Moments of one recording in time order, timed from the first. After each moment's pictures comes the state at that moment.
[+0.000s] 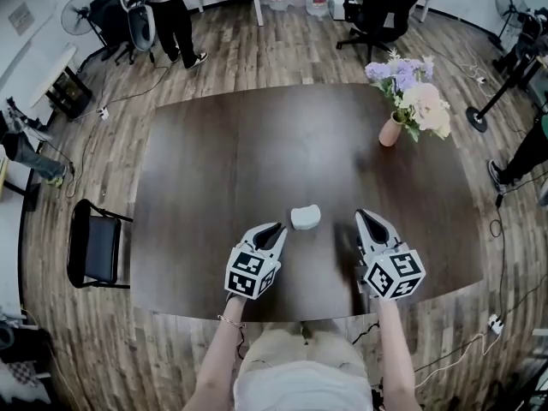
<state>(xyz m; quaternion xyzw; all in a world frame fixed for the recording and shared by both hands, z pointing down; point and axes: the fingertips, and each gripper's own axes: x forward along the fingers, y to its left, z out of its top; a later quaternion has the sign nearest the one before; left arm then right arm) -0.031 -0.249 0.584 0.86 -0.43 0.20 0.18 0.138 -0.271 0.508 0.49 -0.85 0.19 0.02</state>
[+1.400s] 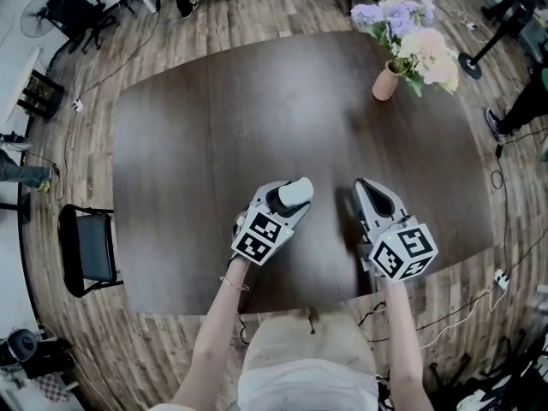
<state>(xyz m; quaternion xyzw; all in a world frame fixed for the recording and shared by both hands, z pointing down) 0.033 -0.283 0.638 0.91 -0.27 0.30 0.12 0.146 -0.286 0.535 0.50 -0.84 0.22 0.03</state>
